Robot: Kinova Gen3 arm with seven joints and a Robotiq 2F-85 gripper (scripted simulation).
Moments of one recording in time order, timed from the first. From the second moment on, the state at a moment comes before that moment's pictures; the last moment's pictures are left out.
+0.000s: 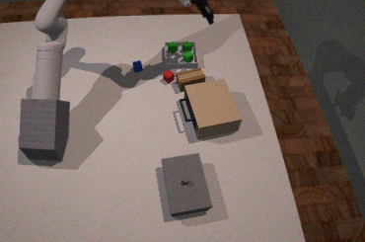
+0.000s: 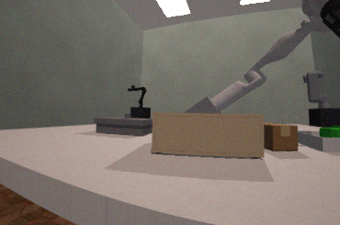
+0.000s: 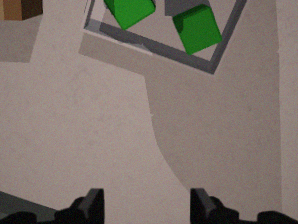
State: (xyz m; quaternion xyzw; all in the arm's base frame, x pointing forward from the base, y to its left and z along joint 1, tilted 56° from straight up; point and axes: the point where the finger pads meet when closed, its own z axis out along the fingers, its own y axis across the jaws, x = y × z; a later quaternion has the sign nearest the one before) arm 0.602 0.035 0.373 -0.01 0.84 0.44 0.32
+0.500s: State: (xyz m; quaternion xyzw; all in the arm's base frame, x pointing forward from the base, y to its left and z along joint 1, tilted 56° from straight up) arm 0.704 -0.074 0.360 0.32 0.74 0.48 0.35
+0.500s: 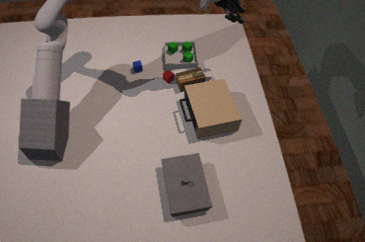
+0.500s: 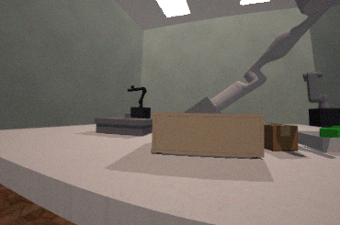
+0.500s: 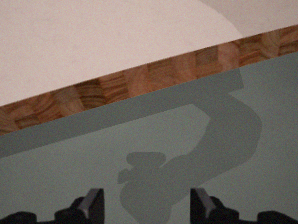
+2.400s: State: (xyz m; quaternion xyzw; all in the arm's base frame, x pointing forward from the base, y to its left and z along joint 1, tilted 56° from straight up) arm 0.512 -0.200 0.004 -0.86 0.46 -0.07 0.20
